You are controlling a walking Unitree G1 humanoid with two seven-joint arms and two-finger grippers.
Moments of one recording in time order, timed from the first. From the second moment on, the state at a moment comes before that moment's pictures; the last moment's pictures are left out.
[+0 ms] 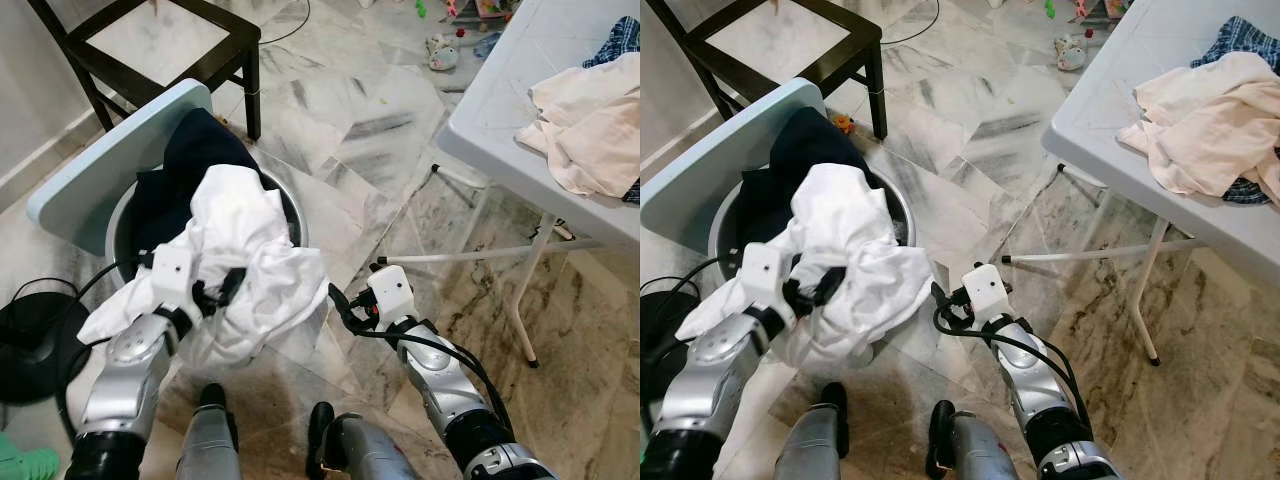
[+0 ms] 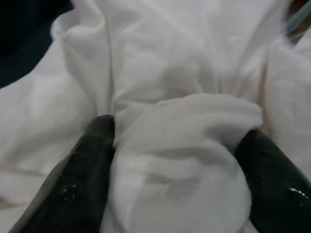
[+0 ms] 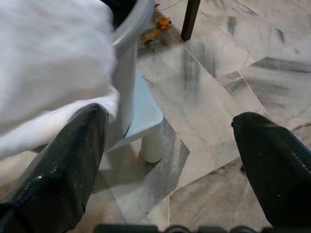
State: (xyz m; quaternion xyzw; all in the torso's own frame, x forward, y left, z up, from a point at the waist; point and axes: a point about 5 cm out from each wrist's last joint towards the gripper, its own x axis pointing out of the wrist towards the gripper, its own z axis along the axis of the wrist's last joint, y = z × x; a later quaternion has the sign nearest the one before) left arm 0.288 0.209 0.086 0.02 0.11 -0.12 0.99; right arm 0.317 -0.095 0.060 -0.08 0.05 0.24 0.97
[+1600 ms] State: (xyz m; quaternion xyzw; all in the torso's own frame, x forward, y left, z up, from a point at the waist) left arm 0.315 0.236 0.198 0.01 -0.18 0.07 0.98; right arm 0.318 -0.088 0.061 -0.08 0.05 0.24 0.97
